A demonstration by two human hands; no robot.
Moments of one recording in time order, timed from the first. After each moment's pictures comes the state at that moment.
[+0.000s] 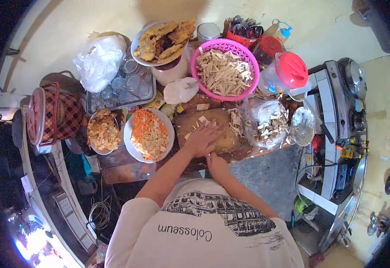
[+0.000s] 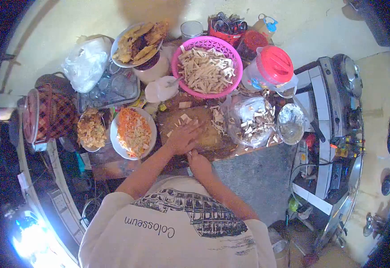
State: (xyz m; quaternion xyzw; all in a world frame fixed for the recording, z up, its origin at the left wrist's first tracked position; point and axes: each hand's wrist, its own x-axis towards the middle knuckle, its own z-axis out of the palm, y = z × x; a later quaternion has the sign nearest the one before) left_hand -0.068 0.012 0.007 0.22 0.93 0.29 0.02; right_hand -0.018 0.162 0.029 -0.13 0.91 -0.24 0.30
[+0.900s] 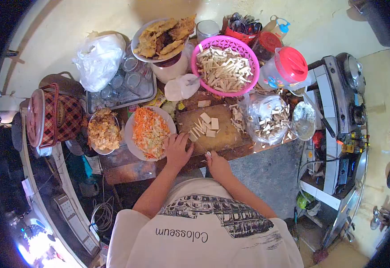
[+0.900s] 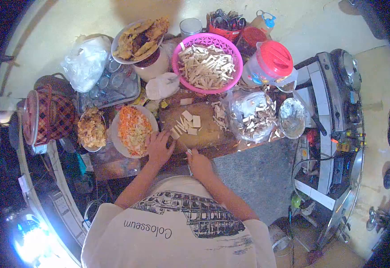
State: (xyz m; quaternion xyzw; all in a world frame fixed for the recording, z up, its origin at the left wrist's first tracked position) left_hand 0.010 -0.027 0.023 -0.04 0.98 0.15 -0.12; right_hand -0.004 0.155 0.040 -0.11 0.92 -0.26 0.28
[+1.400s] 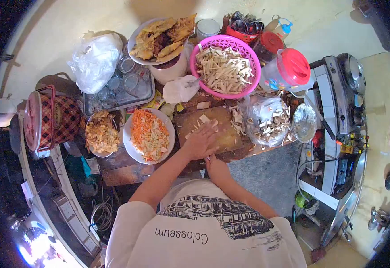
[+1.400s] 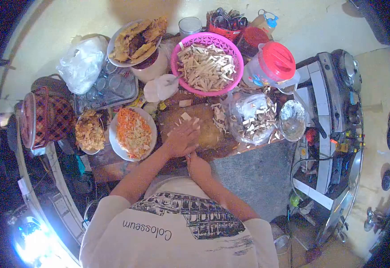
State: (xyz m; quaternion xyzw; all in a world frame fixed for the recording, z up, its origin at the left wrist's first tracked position) left_hand -0.060 0.002 0.021 0.24 0.92 0.31 0.00; right_hand -0.003 0.152 0.039 -0.12 0.92 -0.24 0.29
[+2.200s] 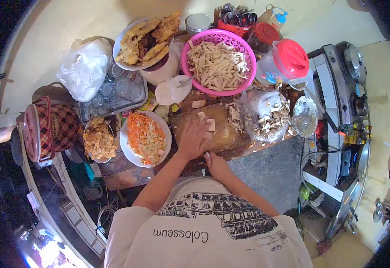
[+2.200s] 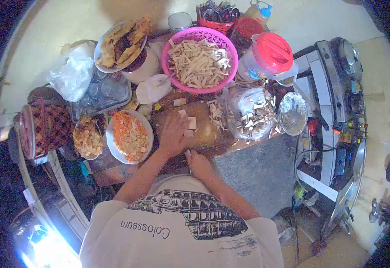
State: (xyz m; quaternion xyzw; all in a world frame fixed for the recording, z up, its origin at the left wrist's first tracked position) left_hand -0.055 -0.002 0.004 0.12 0.95 0.29 -0.06; right_hand -0.012 0.163 0.020 -0.11 0.89 -0.33 0.31
